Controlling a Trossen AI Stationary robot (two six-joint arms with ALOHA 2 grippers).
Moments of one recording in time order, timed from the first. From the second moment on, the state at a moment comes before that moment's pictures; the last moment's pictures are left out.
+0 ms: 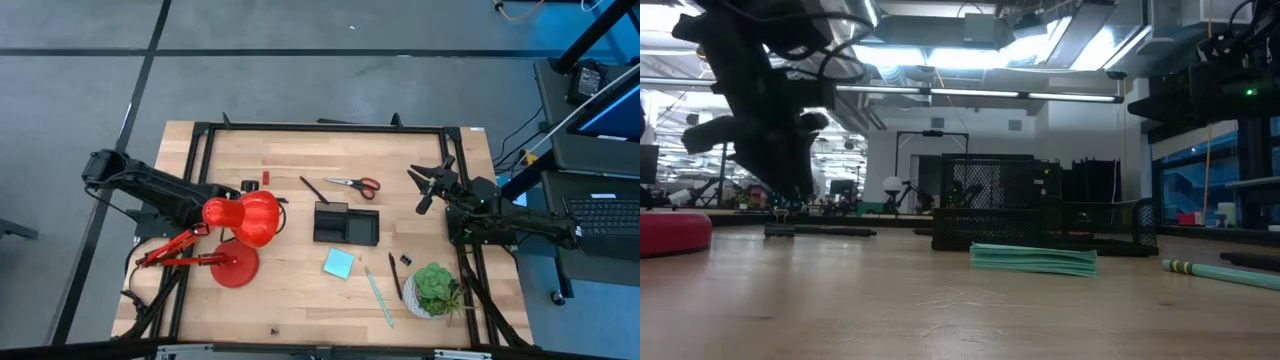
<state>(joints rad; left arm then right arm) -0.12 1.24 0.60 -0.56 -0.35 0.00 -0.21 0.01 0.01 0.08 0.35 -0.14</state>
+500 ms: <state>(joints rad) -0.12 1.34 0.60 -0.61 -0.35 -0.07 -0.21 0.01 0.01 0.08 0.35 -0.14</state>
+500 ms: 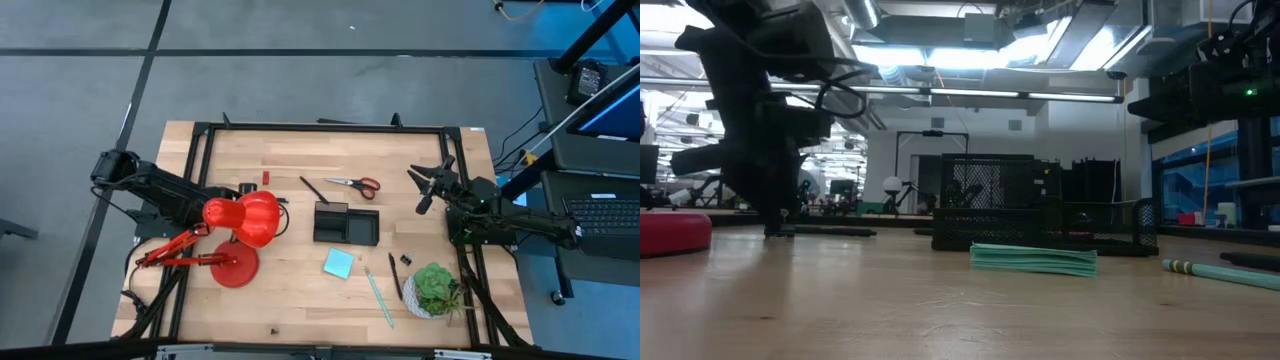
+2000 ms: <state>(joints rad) -0.12 1.34 0.65 -0.60 -0.38 0.01 -0.21 0.01 0.01 0.08 0.35 -0.14</state>
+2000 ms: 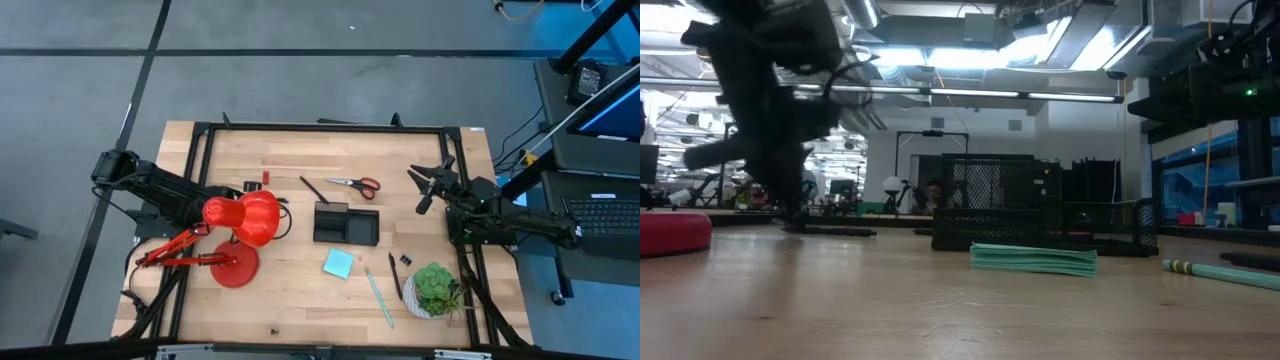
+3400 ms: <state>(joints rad) -0.11 1.62 0.75 0.29 -0.04 0.08 -0.21 0.01 0.01 0.08 0.35 -0.16</state>
